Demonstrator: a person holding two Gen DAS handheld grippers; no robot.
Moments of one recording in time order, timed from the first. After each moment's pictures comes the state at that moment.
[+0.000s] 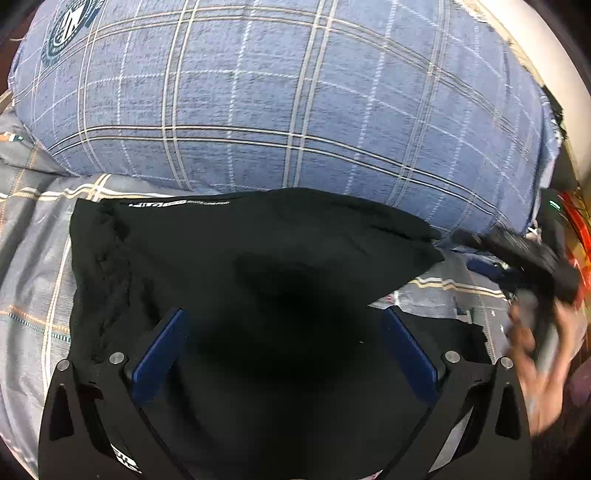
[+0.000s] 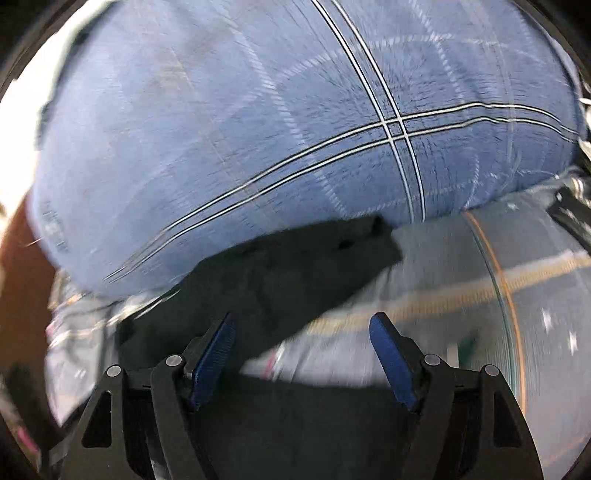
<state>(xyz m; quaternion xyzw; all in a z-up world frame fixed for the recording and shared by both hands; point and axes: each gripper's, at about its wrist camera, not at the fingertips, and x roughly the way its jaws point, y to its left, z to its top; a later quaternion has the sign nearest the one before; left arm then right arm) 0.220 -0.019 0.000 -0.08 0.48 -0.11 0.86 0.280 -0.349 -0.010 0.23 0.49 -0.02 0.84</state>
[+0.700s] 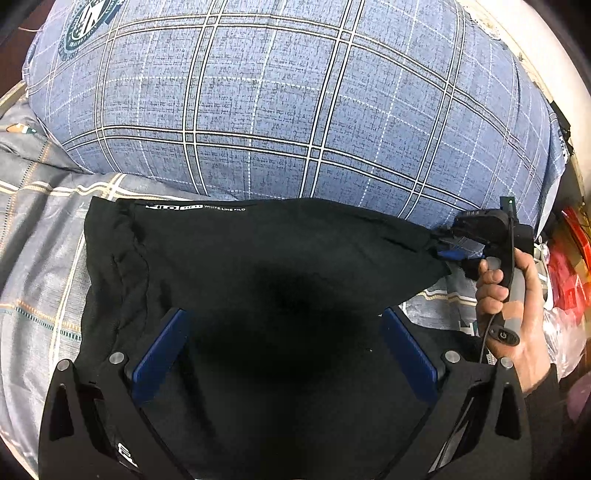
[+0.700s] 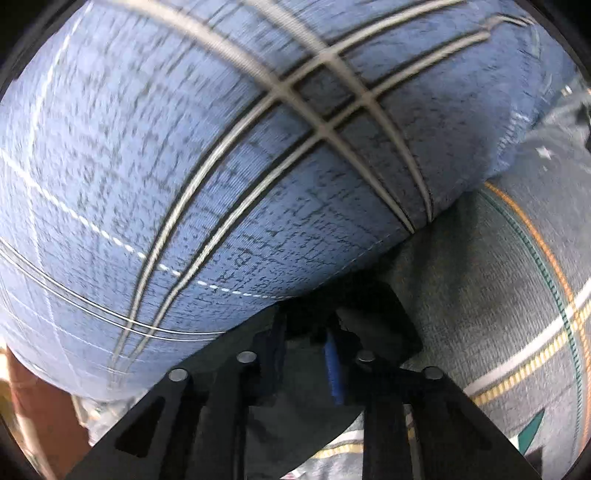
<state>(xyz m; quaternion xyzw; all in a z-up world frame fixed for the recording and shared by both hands) 0.215 -0.004 0.005 -0.09 0.47 -0.10 0.87 0.347 -0.391 -0.060 0.41 0.50 -0.10 0.76</state>
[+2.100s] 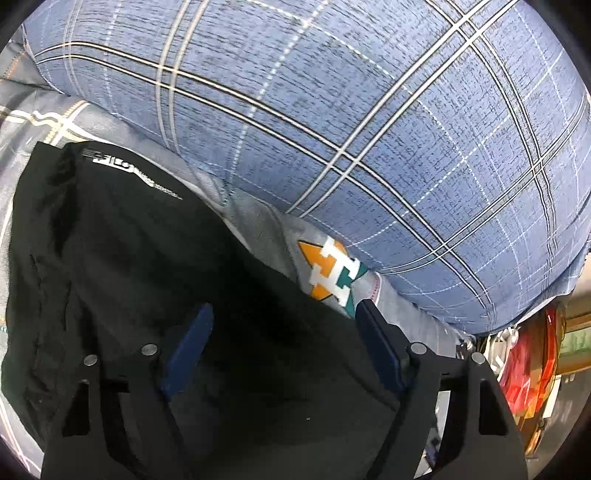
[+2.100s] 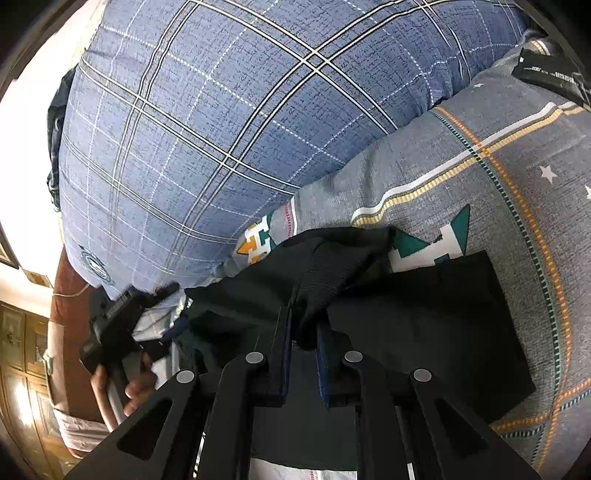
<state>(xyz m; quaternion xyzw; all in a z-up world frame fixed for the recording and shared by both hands) 0.313 -0.020 -0.030 -0.25 0.59 -0.08 0.77 0.177 -0.369 -0.026 0.39 0.48 0.05 0.78</state>
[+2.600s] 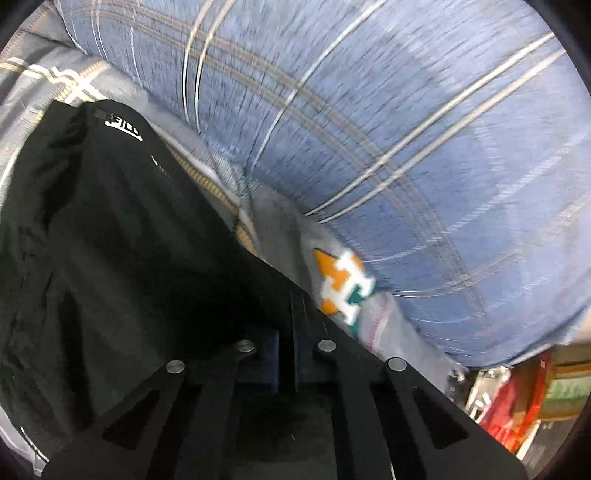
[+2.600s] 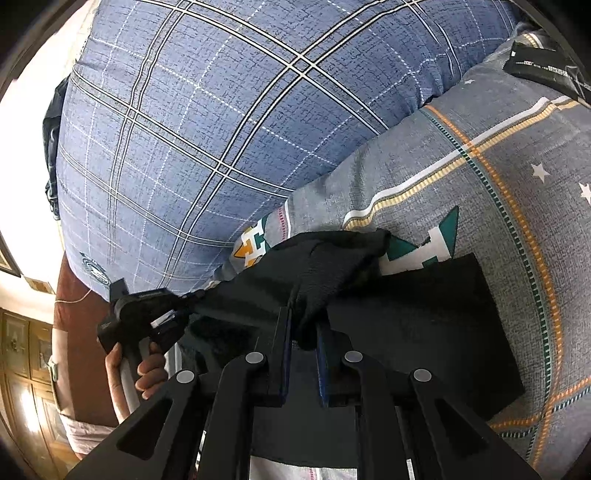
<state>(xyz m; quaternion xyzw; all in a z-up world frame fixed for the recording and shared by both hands) 0.316 -0.008 -0.040 -0.30 0.59 -0.03 0.75 0.171 -0.382 -0.025 0.41 0.47 0.05 0.78</state>
